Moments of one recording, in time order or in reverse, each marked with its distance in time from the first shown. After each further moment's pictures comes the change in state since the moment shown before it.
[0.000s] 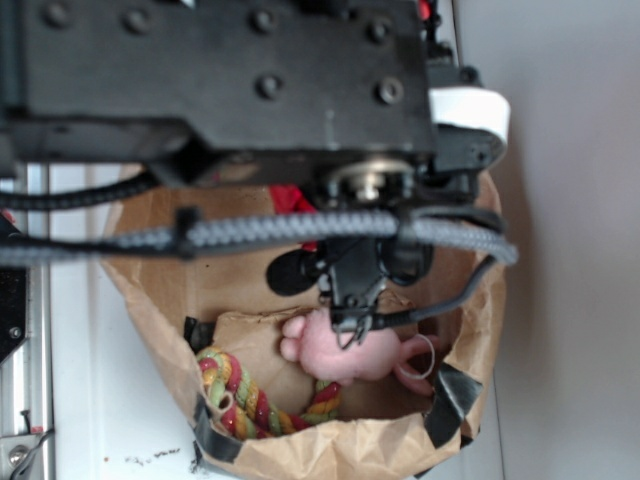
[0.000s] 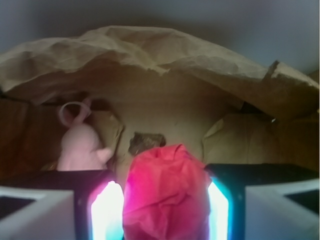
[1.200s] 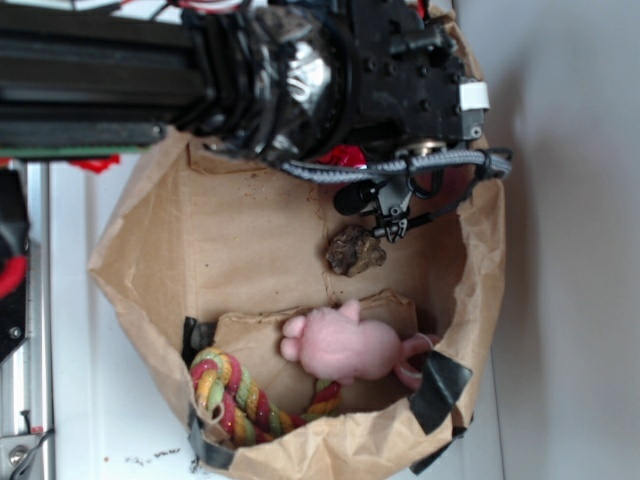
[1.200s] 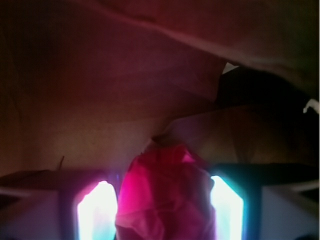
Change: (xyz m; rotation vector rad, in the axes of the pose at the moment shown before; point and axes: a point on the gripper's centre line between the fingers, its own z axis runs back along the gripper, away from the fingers) arm 0.002 0.062 -0.126 0.182 0.049 0.129
